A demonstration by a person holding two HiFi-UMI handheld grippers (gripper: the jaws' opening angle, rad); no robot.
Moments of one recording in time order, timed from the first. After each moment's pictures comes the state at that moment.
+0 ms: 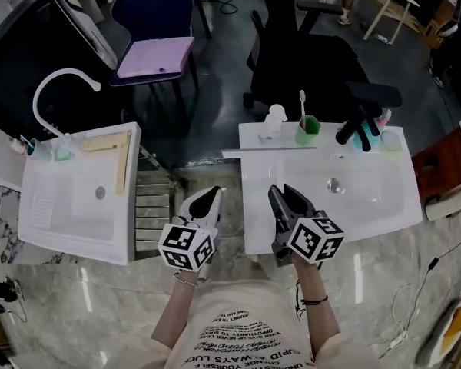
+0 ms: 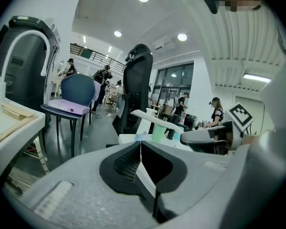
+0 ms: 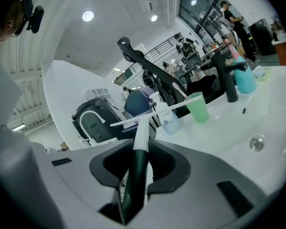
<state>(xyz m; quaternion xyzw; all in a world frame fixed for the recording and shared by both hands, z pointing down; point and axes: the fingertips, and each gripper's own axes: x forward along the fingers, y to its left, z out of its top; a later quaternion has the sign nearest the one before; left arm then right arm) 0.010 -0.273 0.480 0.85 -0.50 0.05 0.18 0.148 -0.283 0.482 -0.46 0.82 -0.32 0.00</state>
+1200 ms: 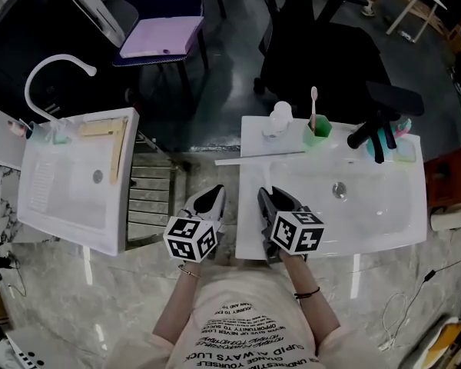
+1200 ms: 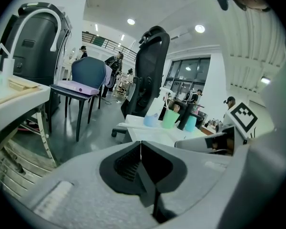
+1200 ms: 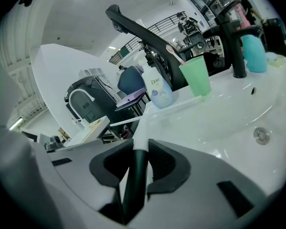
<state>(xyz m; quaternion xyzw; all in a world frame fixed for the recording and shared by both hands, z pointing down) 0.025 -0.295 0.549 0.80 -0.53 0.08 0.26 0.136 -0.307 0.568 -0.44 0.81 -0.38 -0.12</state>
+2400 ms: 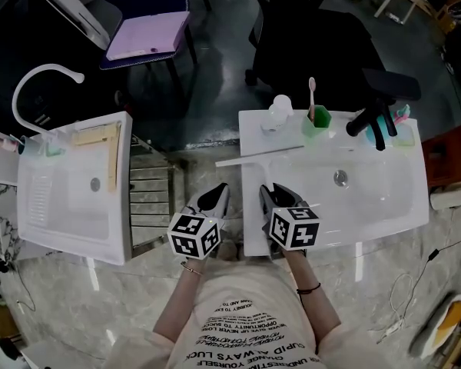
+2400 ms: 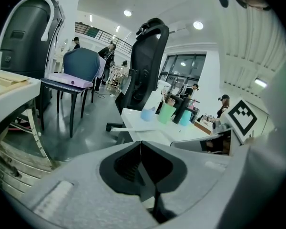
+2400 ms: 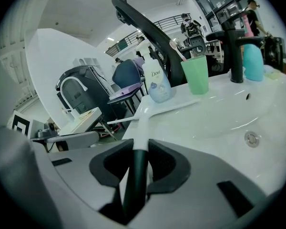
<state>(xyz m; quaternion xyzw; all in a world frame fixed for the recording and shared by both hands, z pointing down) 0.027 -0.297 0.562 0.82 -0.48 0.11 0.28 0.133 -0.302 0.585 -0.47 0.79 -0.35 -0.18</state>
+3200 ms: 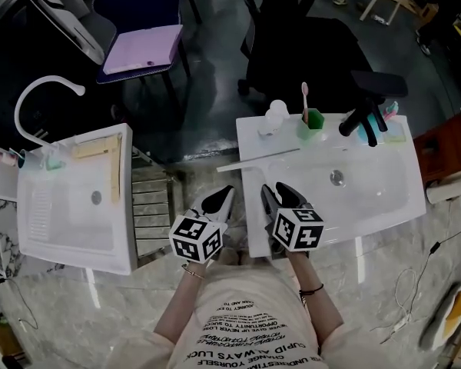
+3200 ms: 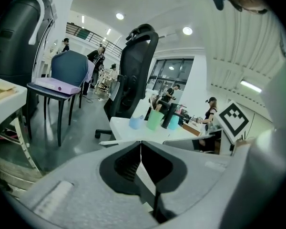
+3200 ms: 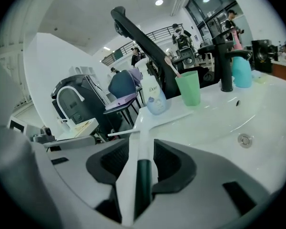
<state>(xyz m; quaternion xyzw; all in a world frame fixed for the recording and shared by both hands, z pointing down) 0.036 -0.297 0.532 0.86 -0.43 0.08 0.25 0.138 -0.307 0.559 -0.52 0.78 -0.33 -0.13</state>
